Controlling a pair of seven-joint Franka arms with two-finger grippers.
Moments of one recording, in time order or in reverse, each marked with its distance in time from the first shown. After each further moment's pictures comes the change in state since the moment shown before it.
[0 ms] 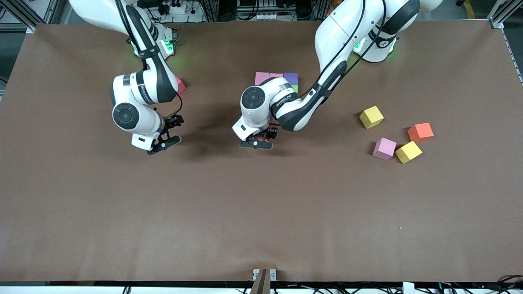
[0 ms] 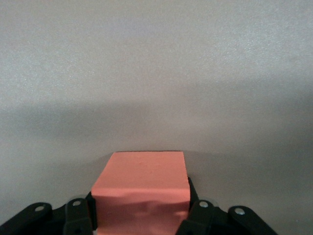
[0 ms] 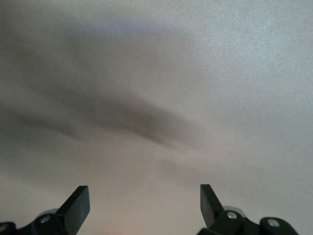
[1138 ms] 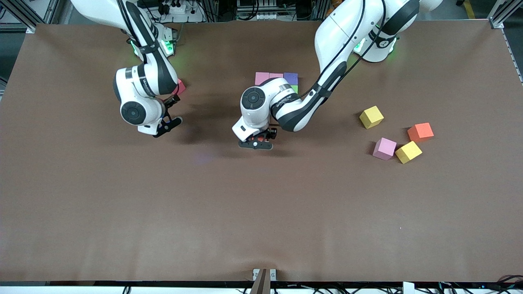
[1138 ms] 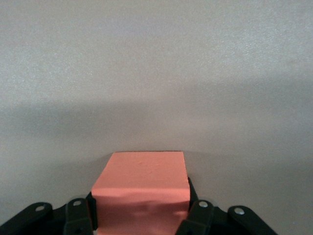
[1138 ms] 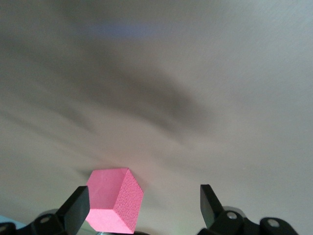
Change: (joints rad) left arm -0.001 0.006 0.001 0.008 -0.005 0.002 -0.001; right arm 0.016 -0.078 0.007 -0.223 -0.028 -0.092 -0.090
